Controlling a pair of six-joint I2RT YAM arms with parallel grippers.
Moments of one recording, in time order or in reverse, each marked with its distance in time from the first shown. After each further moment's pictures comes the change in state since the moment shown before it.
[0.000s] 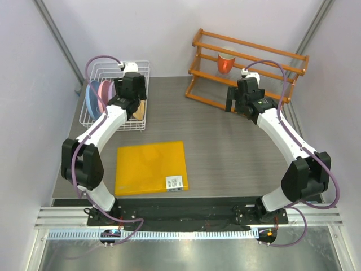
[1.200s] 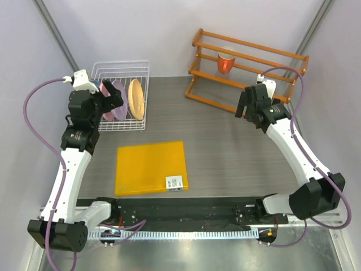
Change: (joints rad) left arm 0.216 -0.630 -0.249 -0.080 0.388 -0.167; right arm 0.000 -0.146 -0.006 -0.210 0.173 0.153
